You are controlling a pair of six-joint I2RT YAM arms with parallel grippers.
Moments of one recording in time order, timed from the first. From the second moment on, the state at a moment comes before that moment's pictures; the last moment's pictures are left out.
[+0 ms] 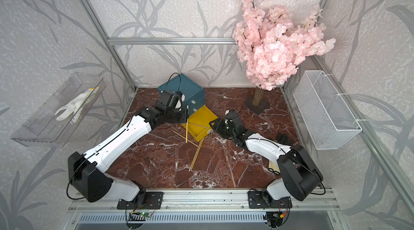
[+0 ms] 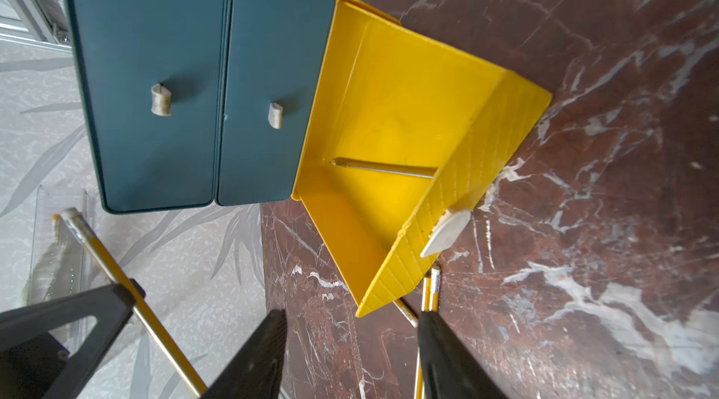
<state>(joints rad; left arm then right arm) -0.52 1.50 1.39 -0.75 0.04 -0.43 0.57 1.46 0.77 0.13 -0.26 1.15</state>
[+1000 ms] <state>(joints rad) -0.55 1.93 1.61 -0.58 -0.05 -0.32 0.54 1.42 0.69 0.13 -0.24 1.15</state>
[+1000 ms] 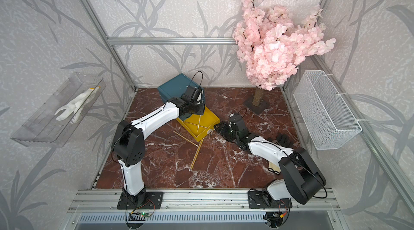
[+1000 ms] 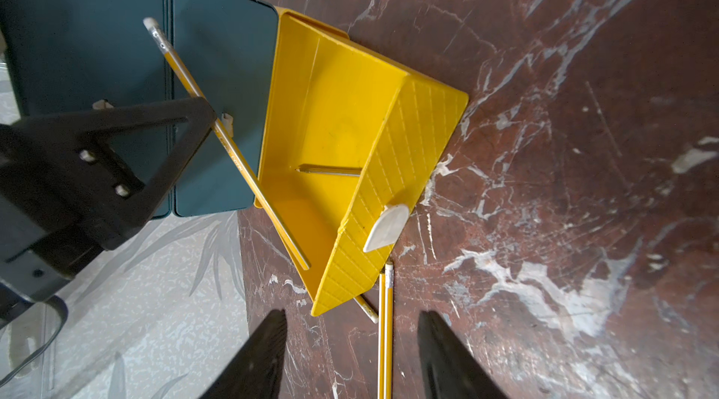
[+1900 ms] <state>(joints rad) -0.56 1.68 1.47 -0.65 -0.04 -0.41 0.54 1.42 0.71 0.08 -0.24 1.11</state>
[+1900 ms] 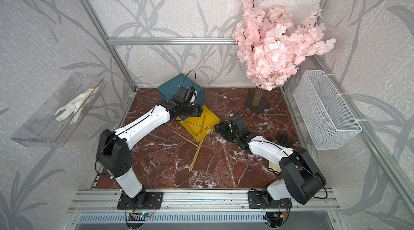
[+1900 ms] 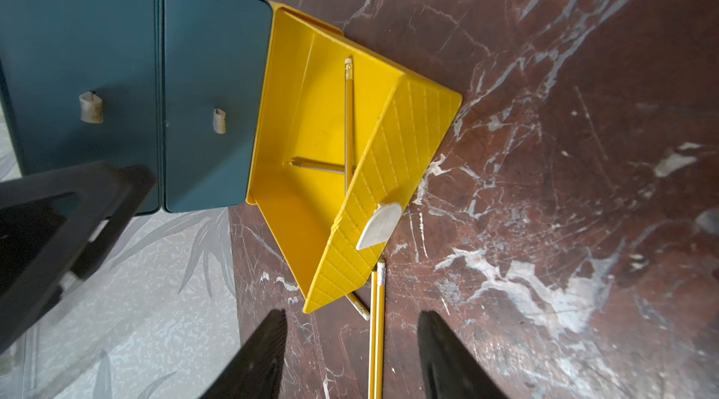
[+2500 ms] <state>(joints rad) -0.29 1.48 1.02 -0.67 -0.09 -0.99 0.59 1.42 0.72 0.04 -0.26 1.10</state>
